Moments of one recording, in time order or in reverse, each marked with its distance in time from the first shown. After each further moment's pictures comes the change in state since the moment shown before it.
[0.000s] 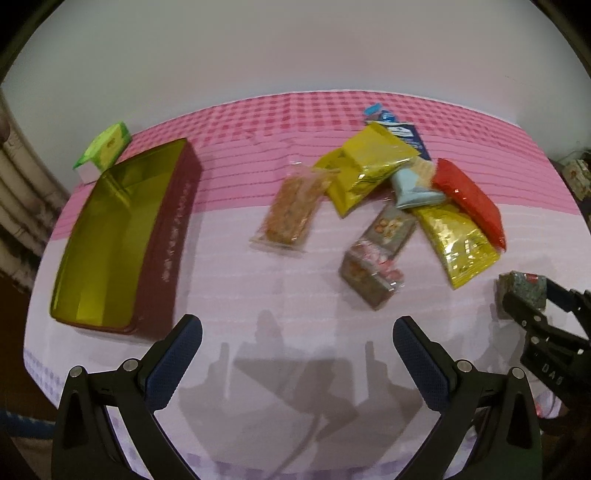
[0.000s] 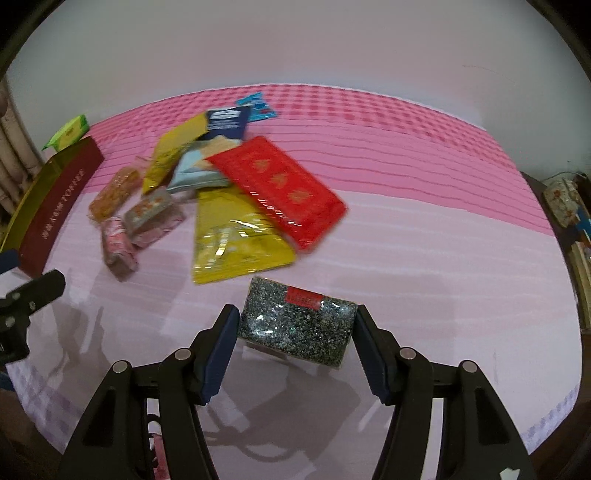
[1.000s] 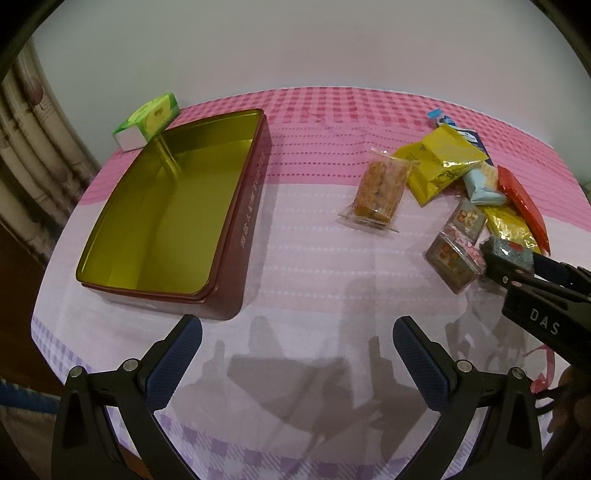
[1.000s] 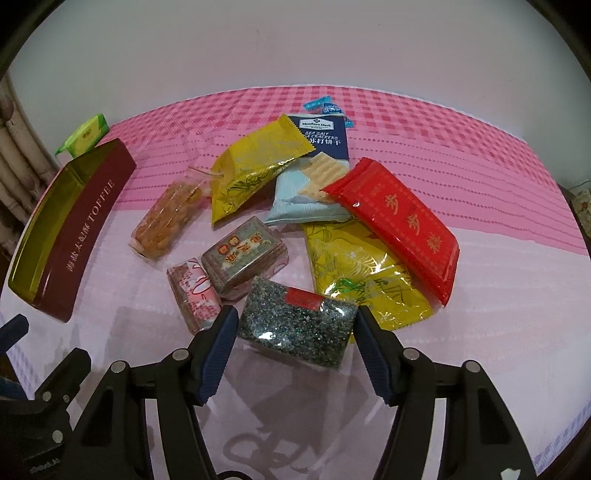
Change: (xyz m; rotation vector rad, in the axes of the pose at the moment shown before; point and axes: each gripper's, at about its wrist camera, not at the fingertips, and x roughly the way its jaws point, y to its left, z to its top) left arm 0.005 0.063 -0.028 -0.103 -0.007 0.081; right arm 0.024 0.083 0.041 0.002 0.020 0.076
